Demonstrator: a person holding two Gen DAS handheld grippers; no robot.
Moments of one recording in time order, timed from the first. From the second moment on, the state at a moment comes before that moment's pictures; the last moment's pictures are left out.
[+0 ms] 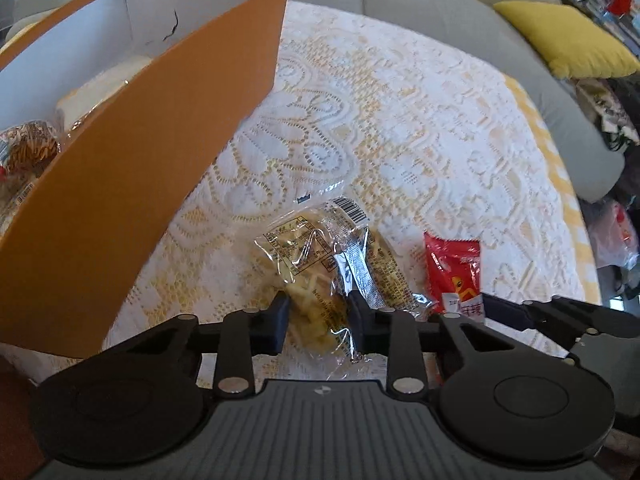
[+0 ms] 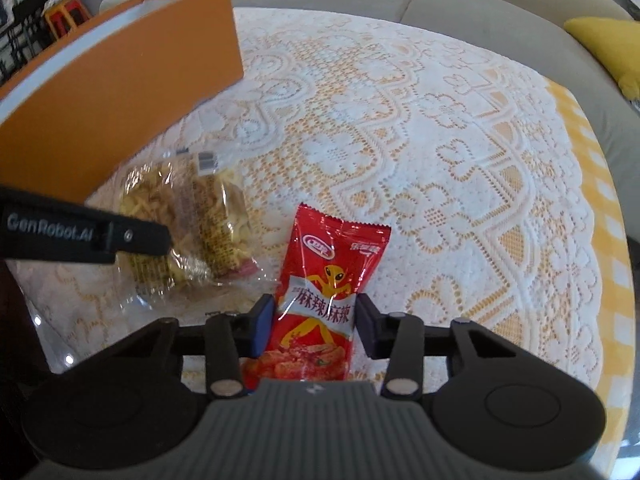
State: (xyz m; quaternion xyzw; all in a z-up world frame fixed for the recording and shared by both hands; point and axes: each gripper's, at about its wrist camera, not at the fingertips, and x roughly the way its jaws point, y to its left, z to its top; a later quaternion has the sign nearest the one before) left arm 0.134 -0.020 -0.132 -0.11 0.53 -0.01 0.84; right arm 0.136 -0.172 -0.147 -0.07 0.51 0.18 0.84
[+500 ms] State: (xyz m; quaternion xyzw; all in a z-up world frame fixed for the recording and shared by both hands) left arm 0.120 -0.038 -0.100 -0.02 0.51 -0.06 0.85; right arm 0.132 -0.186 -0.129 0.00 0.49 0.20 0.85
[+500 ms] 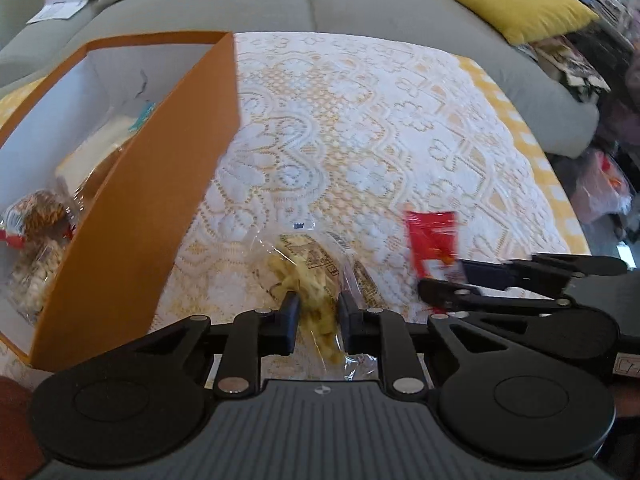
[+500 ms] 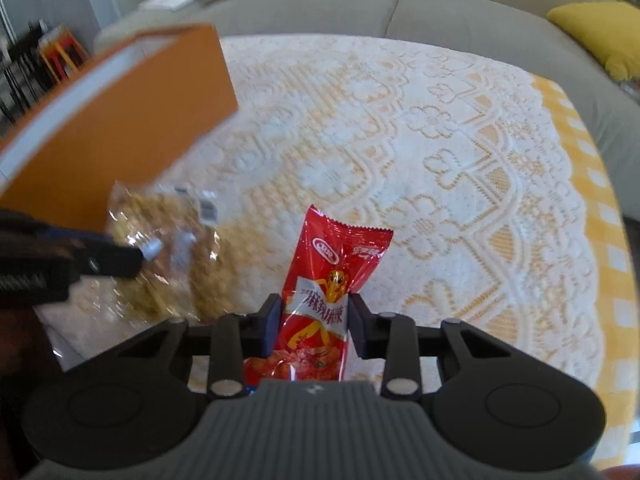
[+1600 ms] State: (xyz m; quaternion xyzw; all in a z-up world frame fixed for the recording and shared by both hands) left arm 0.135 -0.006 -0.157 -0.15 0.56 -0.03 0.81; right arm 0.133 -0.155 -0.153 -0.05 0.50 0.27 0.82
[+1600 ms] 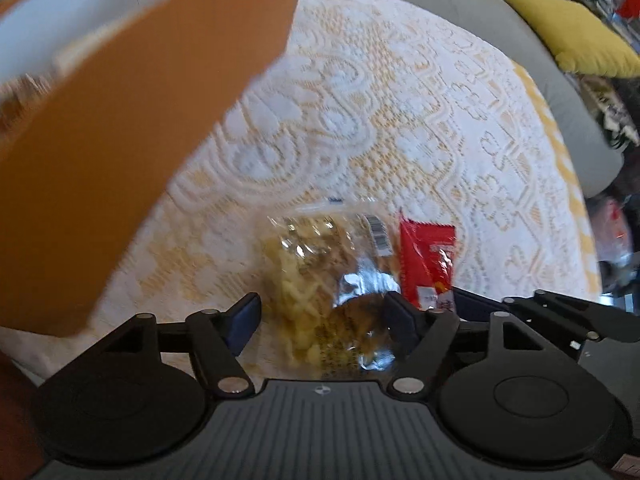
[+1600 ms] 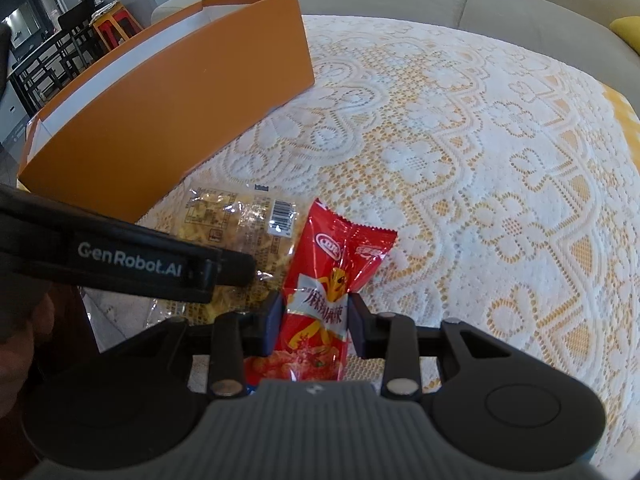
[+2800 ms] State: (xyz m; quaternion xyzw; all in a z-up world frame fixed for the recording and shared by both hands) left arm 0.118 0.089 0.003 -0.08 0.40 0.02 0.91; right arm 0.162 -0.092 -0.010 0.03 0.40 0.32 0.86
